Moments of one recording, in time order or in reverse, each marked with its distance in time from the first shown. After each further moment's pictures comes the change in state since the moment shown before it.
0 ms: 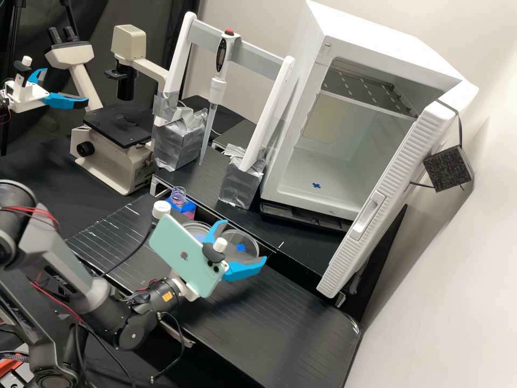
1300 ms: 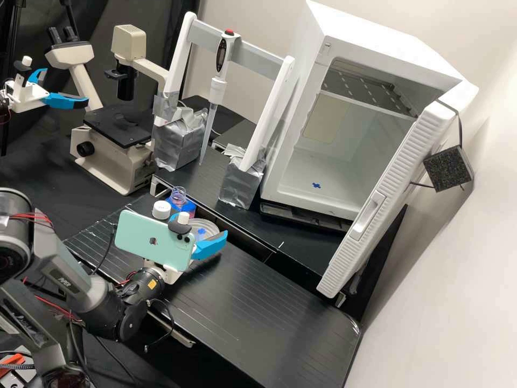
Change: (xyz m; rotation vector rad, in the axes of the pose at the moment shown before) arm 0.007 -0.042 -0.005 -0.192 0.111 -0.245
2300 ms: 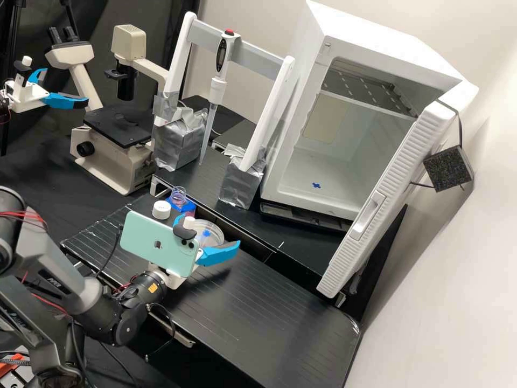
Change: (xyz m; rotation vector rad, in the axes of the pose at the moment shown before) arm -0.012 0.015 -0.003 0.020 -0.021 0.098
